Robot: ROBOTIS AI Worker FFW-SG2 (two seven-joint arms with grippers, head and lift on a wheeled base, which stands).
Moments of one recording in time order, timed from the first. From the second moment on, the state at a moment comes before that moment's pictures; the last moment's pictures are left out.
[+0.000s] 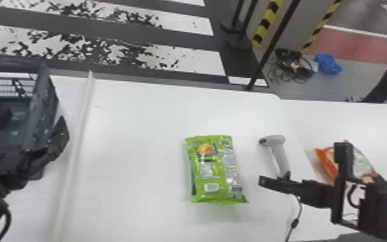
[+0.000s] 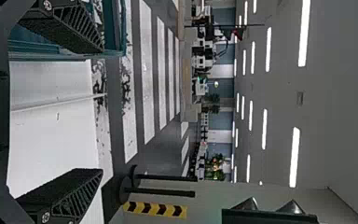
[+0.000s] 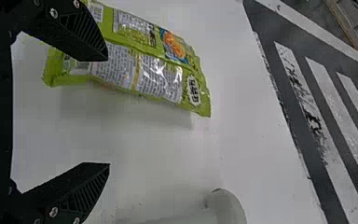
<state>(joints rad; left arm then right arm) 0.50 0.20 -0.01 -2.07 0.15 0.05 -0.09 0.35 -0.38 -0.48 -1.96 -0.43 1.18 0.70</state>
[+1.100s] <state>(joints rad) 0.51 0.20 0.00 -2.07 0.16 0.05 -0.09 0.19 -0.38 -0.20 -1.76 -0.30 1.16 0.78</state>
